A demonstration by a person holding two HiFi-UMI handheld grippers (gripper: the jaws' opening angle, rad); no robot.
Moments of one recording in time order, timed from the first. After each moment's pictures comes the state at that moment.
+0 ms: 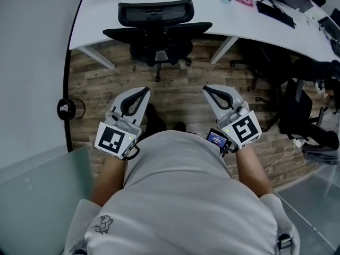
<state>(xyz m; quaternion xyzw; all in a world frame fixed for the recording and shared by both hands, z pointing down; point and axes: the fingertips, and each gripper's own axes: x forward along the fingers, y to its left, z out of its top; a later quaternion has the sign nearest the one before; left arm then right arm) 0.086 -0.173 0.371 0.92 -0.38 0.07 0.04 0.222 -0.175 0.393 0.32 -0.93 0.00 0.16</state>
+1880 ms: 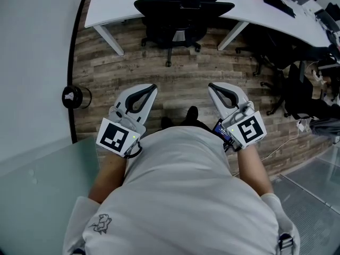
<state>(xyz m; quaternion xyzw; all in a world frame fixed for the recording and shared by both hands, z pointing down) -0.081 -0.022 0.358 0.94 -0.34 0.05 0.04 0.051 -0.025 0.376 0.36 -0.92 -0.03 0.15</state>
